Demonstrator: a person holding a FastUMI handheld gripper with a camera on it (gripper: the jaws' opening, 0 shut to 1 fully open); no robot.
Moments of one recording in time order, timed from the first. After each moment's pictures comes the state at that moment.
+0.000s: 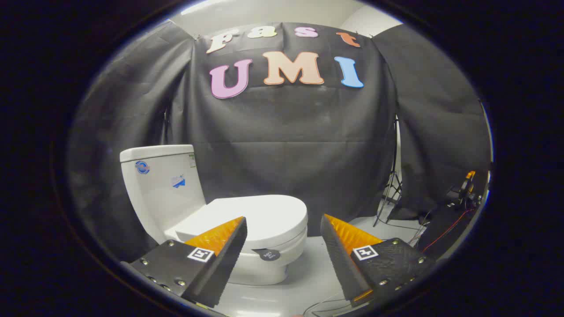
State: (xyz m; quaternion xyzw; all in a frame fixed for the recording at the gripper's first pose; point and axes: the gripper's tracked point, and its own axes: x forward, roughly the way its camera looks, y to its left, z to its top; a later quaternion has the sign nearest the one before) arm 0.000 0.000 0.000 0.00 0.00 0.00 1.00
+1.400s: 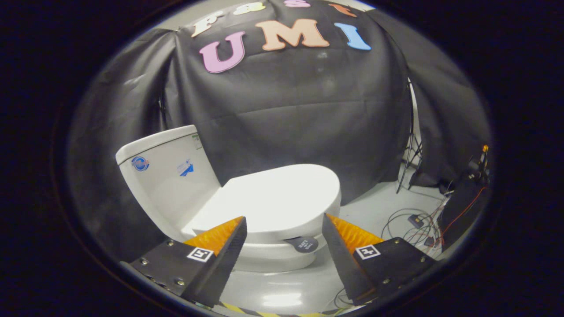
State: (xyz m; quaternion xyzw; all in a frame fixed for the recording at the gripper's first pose) arm 0.059 0.065 -0.059 0.07 0.15 0.04 0.99
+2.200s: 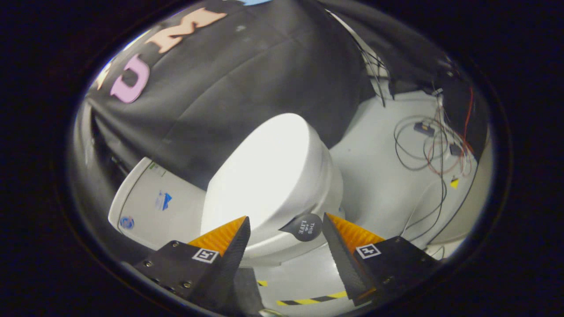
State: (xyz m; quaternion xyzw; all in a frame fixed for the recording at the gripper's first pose) arm 0.104 0.042 -0.142 0.35 0.28 -0.05 0.89
